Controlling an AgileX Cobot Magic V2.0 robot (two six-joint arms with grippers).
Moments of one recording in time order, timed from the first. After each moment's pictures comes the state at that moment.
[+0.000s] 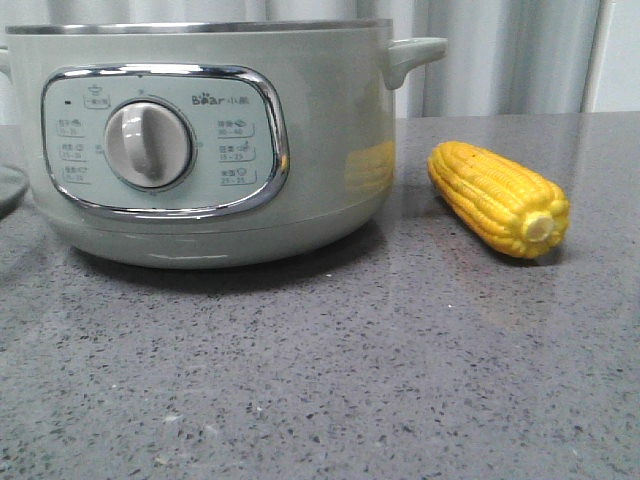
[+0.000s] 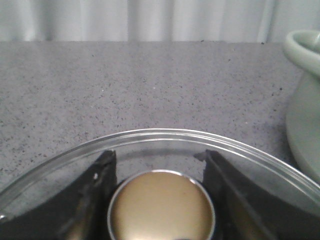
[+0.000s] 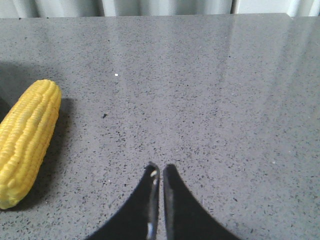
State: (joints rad) left arm -0.05 1.04 -0.27 0.03 -0.46 -0.07; right arm -0.05 0.54 -0.30 0.09 0.14 -0.14
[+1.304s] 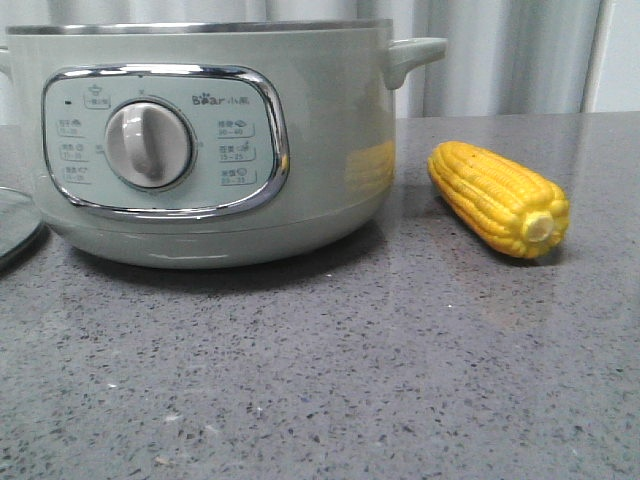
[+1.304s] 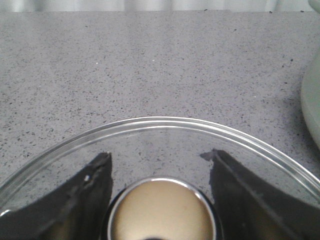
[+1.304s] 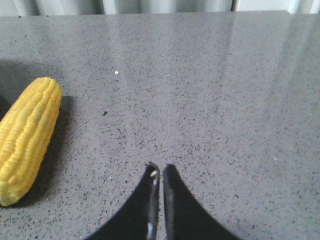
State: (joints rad) left arm -0.05 1.13 -0.28 0.04 -0.47 -0.06; right arm -0.05 0.54 -0.30 0.10 0.15 -0.14
